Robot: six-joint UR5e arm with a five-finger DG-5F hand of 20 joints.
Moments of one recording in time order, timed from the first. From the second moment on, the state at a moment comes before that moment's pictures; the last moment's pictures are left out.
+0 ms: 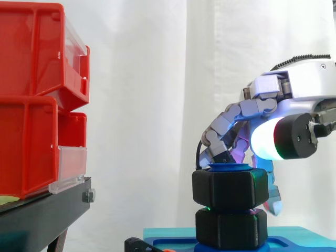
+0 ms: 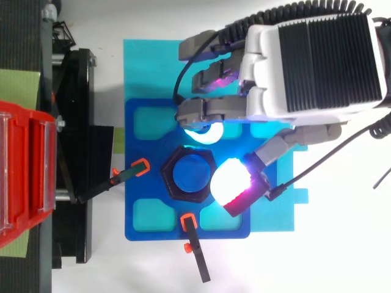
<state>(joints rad) 0.04 -2.20 -1.18 -2.97 -1.75 -1.43</state>
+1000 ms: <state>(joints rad) 0.04 -2.20 -1.11 -2.89 -1.82 -1.43</state>
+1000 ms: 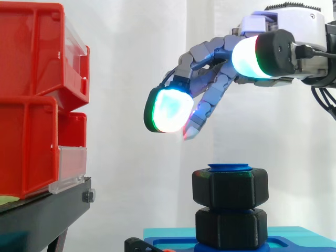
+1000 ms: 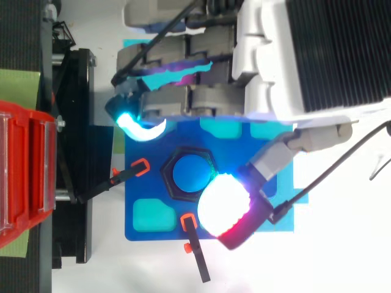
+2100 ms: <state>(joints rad) 0.06 -2.20 -1.27 -2.77 -1.77 -1.40</state>
